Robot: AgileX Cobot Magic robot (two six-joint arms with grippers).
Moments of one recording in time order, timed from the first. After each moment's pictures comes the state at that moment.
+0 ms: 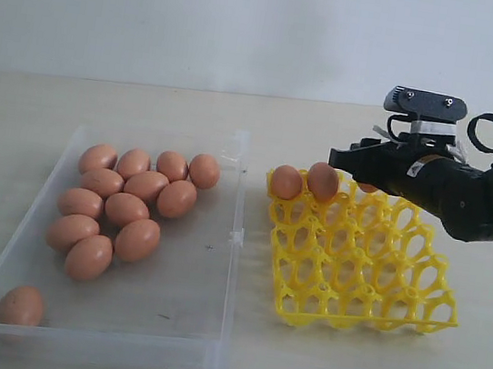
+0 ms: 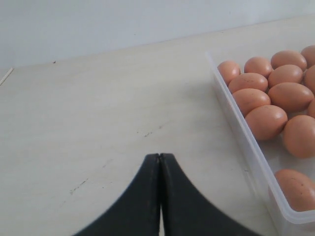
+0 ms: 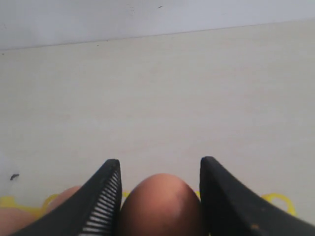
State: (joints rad) left arm -0.05 0.01 0.00 0.10 0.38 0.03; right arm 0.27 2.00 -0.90 0.08 -0.50 0.12
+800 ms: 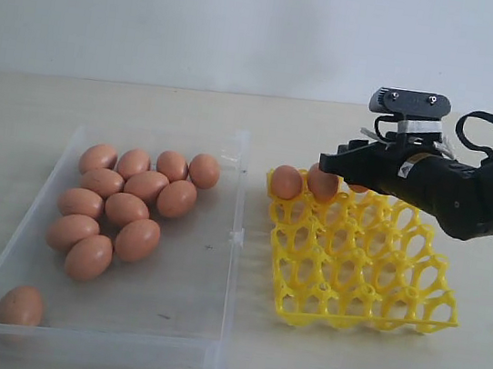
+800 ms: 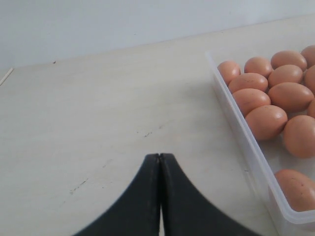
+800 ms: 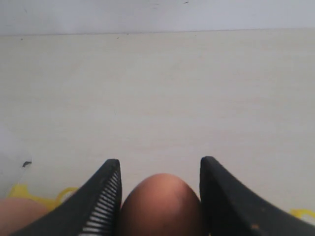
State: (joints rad) left arm -0.05 0.01 0.00 0.10 0.38 0.03; right arm 0.27 2.02 -0.94 -0.04 -0.48 0.16
